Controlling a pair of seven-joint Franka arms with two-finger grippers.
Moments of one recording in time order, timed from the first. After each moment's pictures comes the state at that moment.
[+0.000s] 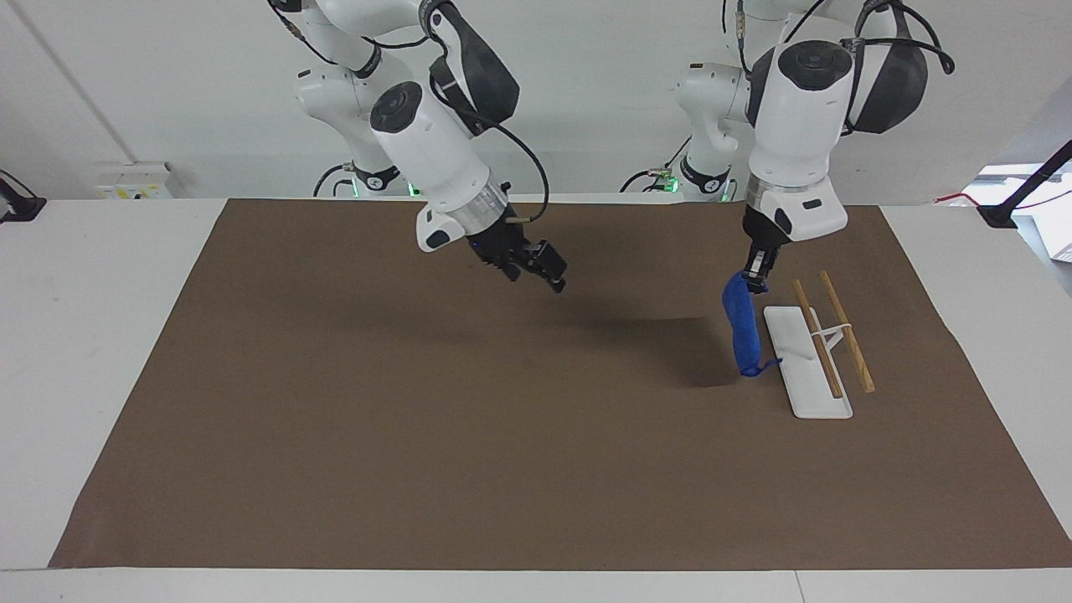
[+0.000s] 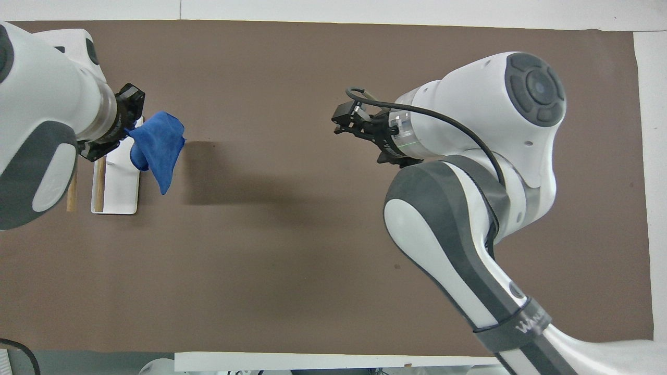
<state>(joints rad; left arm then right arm) -0.35 0.02 0.02 -1.76 0.21 1.82 -1.24 0.19 0.12 0.22 -1.75 0.23 2.05 0.75</state>
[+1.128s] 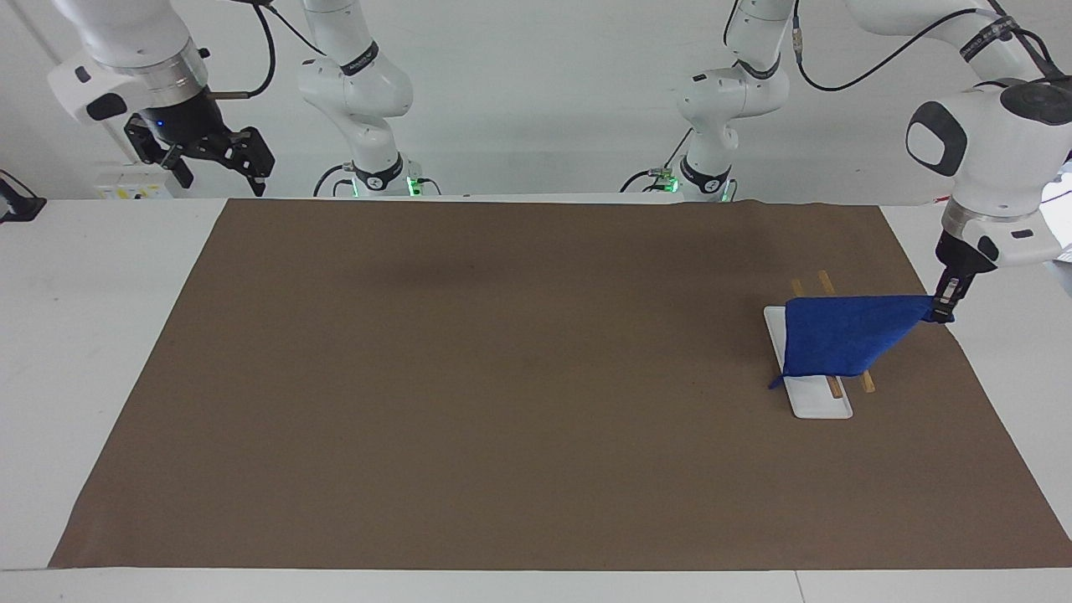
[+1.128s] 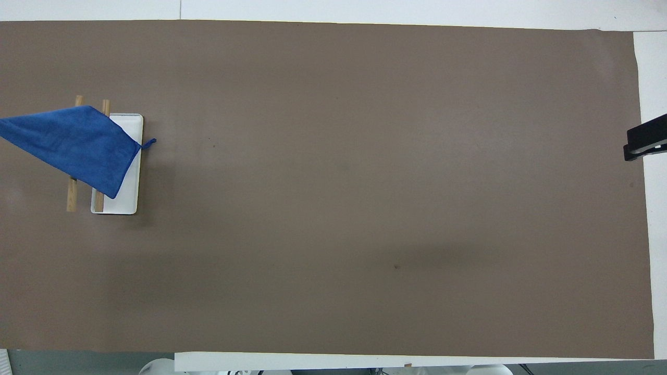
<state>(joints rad) 0.09 0.02 0.03 -1.95 0.21 2.22 -0.67 -0.22 0.02 0.21 -1.40 -0.12 1.29 0.04</state>
